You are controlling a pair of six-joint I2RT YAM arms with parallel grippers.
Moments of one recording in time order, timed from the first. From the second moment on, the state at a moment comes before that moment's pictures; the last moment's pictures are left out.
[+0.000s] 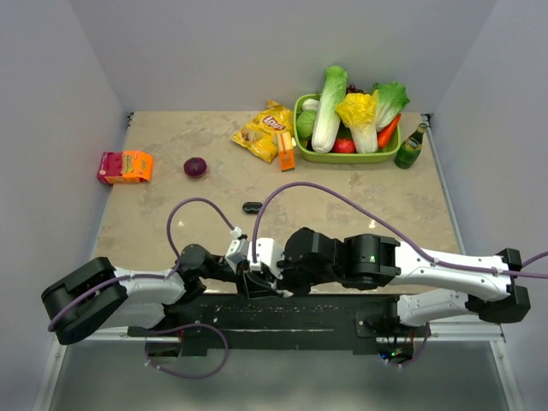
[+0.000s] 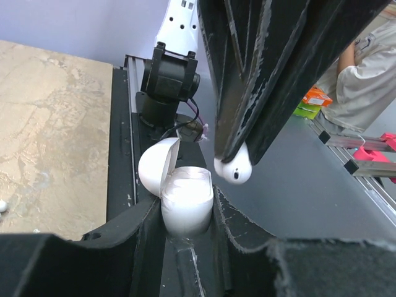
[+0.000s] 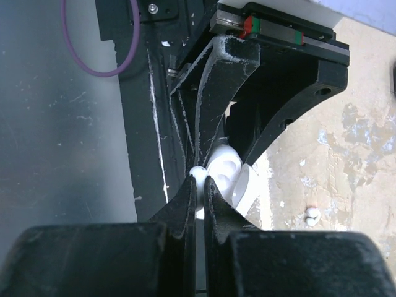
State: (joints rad) left arm -0.92 1.20 0.14 1.29 0.83 -0.49; right arm 1.41 1.18 1.25 -0.82 -0.01 -0.02
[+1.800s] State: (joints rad) left arm -0.92 1.21 0.17 1.25 0.85 -0.49; right arm 1.43 1.21 1.23 -0.78 0.13 0.04
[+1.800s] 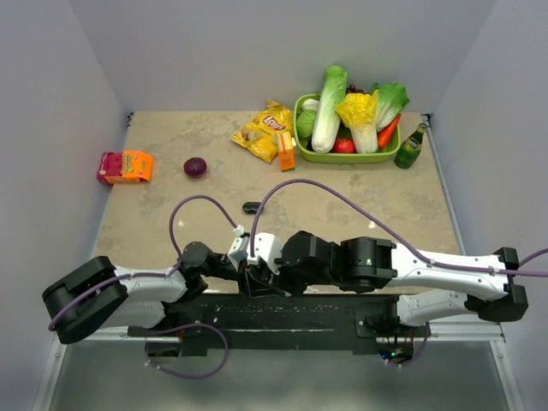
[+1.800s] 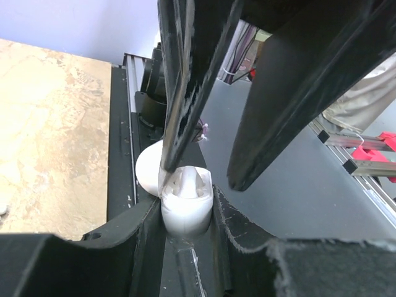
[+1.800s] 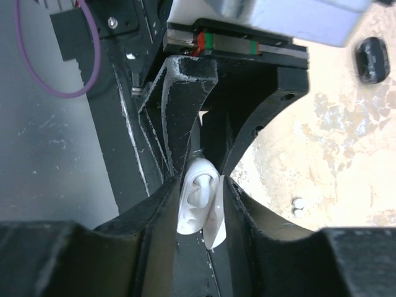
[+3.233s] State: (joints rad) left arm -0.92 1.03 0.05 1.28 0.44 -0.42; right arm 0.91 1.22 0.53 -0.20 0.27 0.53
